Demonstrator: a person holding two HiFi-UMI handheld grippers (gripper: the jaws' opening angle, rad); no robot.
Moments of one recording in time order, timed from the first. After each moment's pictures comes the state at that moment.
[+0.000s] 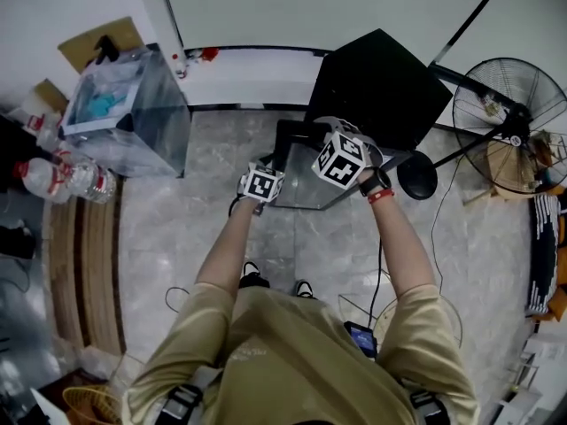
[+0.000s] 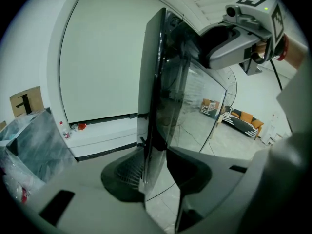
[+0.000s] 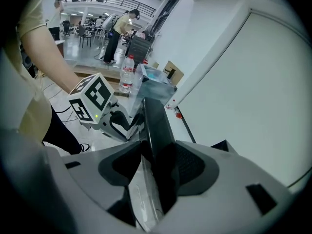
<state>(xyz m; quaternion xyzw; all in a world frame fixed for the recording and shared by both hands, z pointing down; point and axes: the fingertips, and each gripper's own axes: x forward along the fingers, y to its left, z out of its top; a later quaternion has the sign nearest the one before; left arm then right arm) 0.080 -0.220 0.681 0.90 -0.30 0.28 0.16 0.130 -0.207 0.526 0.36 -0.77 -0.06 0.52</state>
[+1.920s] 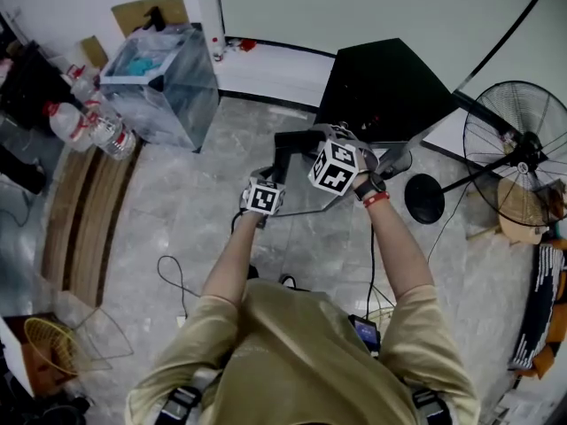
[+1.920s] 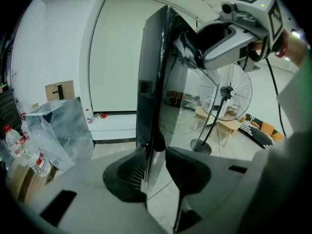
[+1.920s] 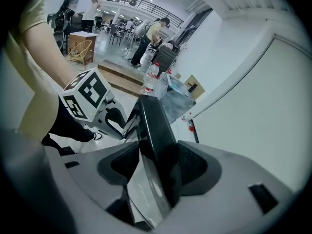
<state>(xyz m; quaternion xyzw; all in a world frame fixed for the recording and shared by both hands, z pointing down) 0.059 -0.066 0.683 0.84 -0.43 0.26 0.20 0.111 -0.079 0.532 0.25 -0.80 -0.15 0.53</state>
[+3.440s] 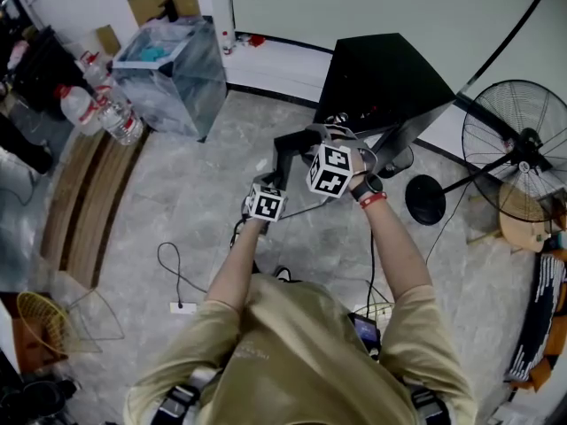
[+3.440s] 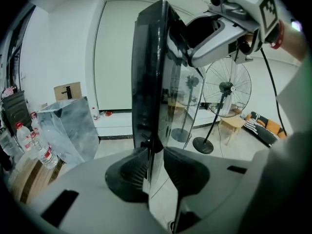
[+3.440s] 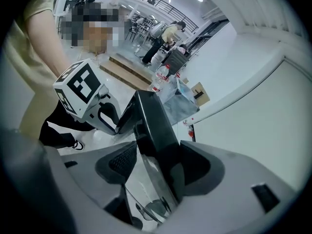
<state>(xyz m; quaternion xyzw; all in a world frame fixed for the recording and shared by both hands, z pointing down) 0.076 0.030 0.696 0.82 -0.46 0.27 0.20 0.120 -0.001 0.541 0.21 -0.78 -0.23 0.54</state>
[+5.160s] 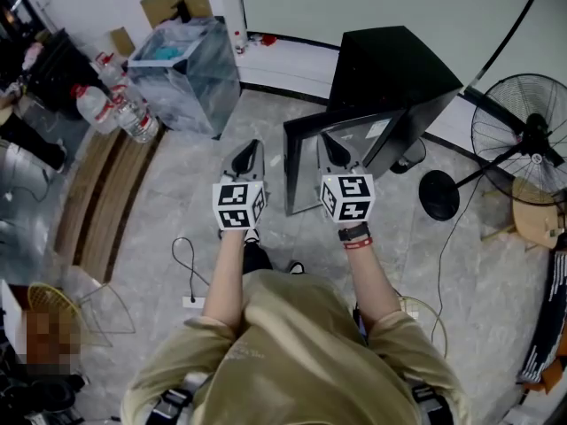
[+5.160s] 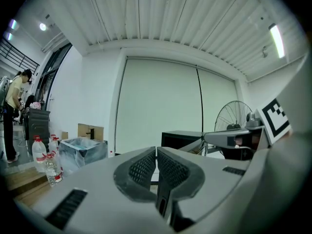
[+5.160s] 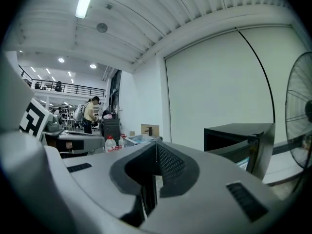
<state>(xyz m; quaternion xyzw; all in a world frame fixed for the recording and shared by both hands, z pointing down) -0.004 0.081 0.459 0.82 -0.56 0.03 0.06 0.141 0.072 0.441 0.53 -0.84 0.04 0.04</state>
